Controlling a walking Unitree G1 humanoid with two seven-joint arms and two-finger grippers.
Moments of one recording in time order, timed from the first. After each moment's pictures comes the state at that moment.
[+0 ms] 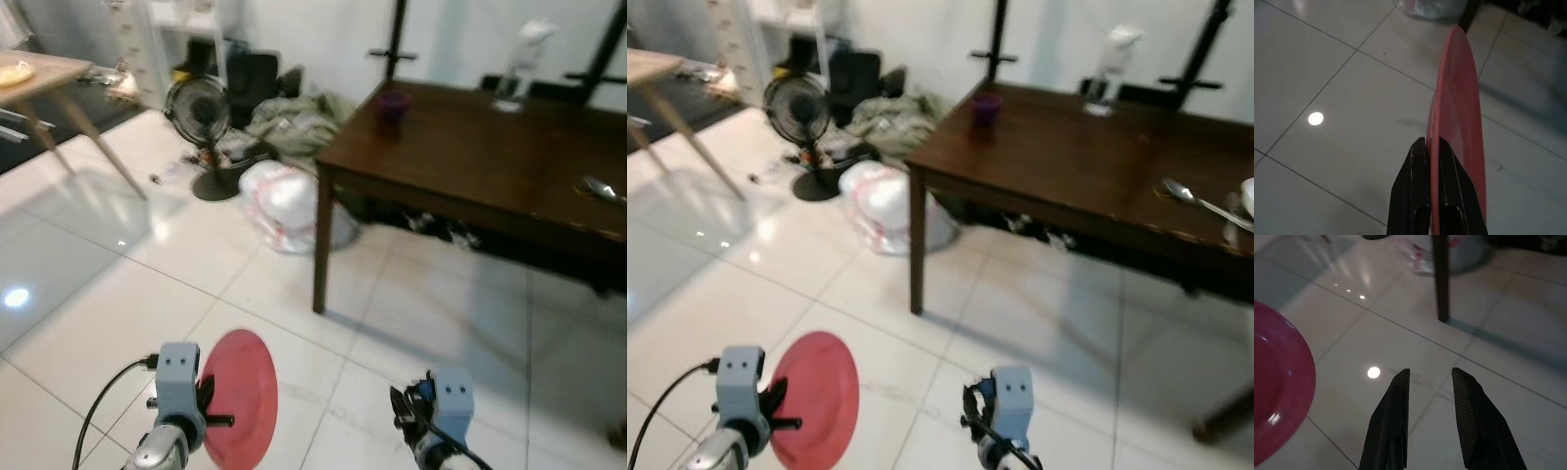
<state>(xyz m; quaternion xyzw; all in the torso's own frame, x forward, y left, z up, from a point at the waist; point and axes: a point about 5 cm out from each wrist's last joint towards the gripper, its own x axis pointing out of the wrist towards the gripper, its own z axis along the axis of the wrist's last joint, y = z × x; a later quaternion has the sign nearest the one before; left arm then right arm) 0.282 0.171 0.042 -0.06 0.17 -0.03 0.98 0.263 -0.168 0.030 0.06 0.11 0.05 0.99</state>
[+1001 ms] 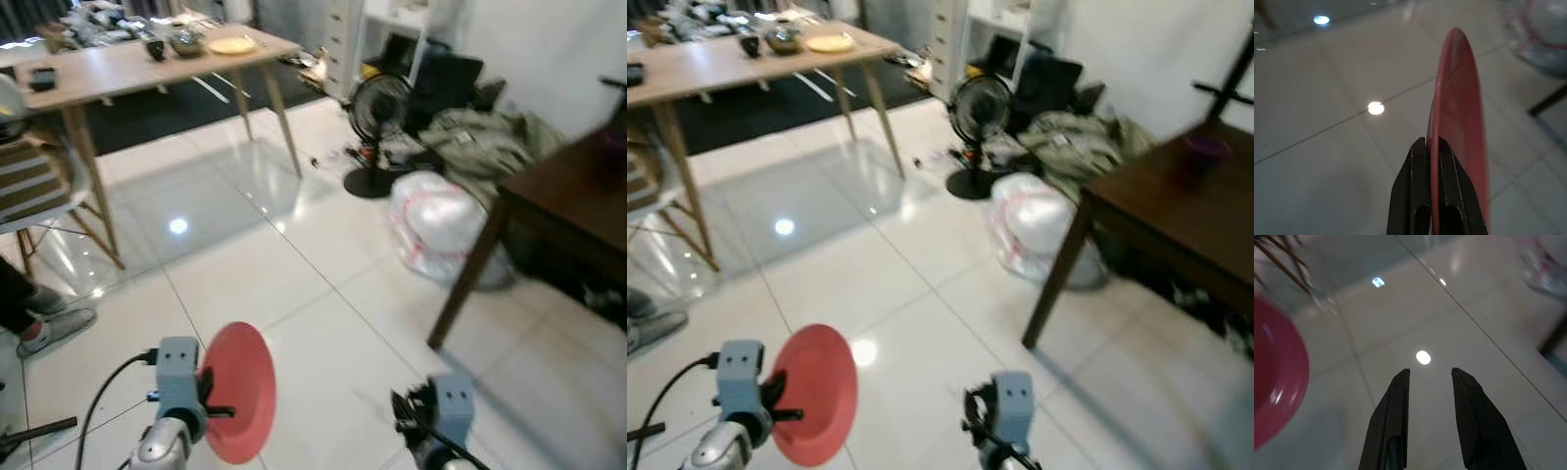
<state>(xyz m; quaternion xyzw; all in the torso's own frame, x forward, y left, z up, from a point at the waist) 0.291 0.175 0.050 -0.05 0.15 -0.01 0.99 0.266 -0.168 0.030 0.06 0.10 0.06 0.99</state>
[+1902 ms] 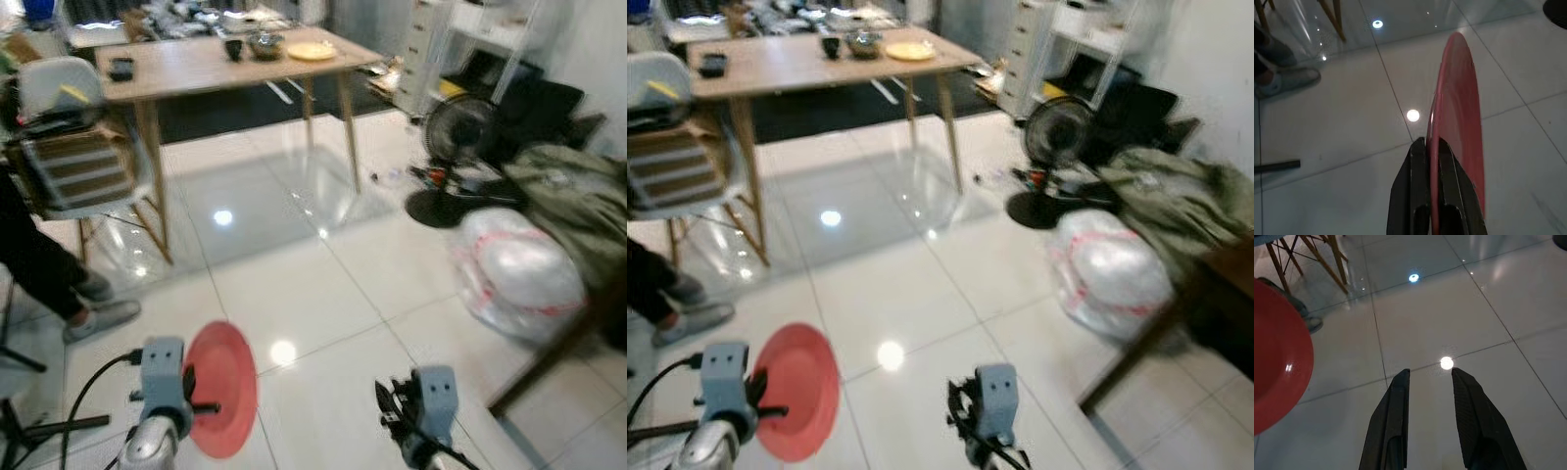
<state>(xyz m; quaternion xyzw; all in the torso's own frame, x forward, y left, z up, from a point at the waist) 0.292 0.179 0.048 -0.04 0.14 0.01 0.99 0.262 -0.161 0.026 0.05 0.10 0.07 0.99</state>
